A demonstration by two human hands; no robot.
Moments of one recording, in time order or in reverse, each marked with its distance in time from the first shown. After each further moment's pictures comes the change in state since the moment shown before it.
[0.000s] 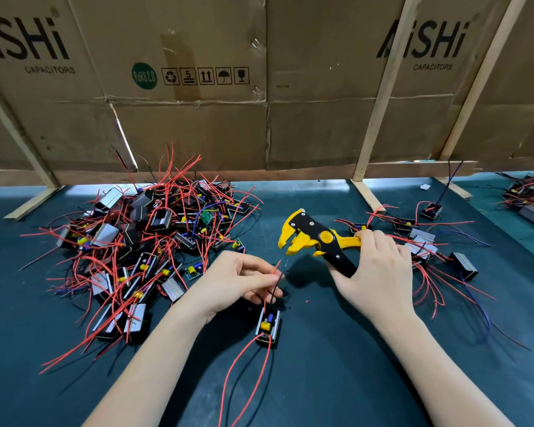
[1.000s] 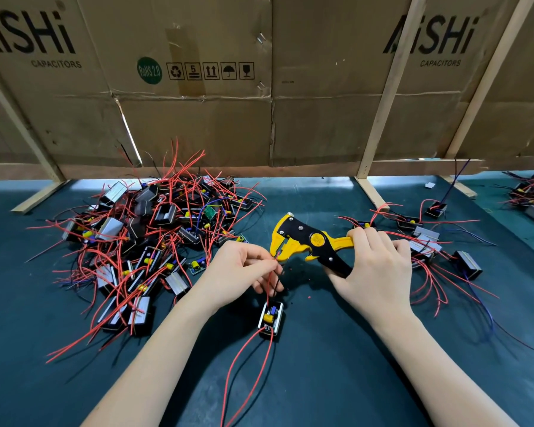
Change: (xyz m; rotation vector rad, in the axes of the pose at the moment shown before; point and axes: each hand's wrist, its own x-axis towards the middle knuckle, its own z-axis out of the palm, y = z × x) left_hand 0.002 0.004 0.005 0.100 0.084 0.128; right_hand -0.001 -0.011 -0.005 -0.054 0.049 -0.108
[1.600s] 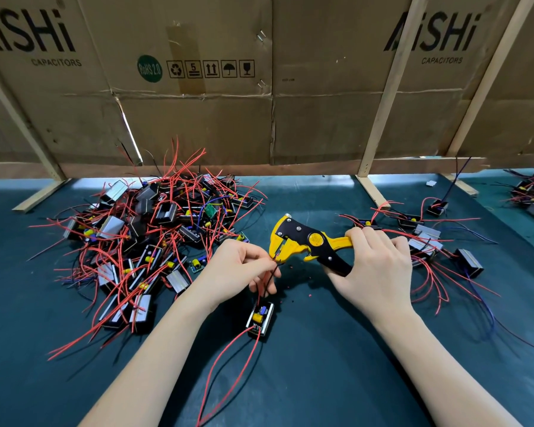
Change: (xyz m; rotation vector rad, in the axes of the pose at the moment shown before) left_hand -0.001 0.002 -0.002 0.016 0.009 -0.049; right_hand 0.000 0.001 0.003 0.017 0.038 -0.031
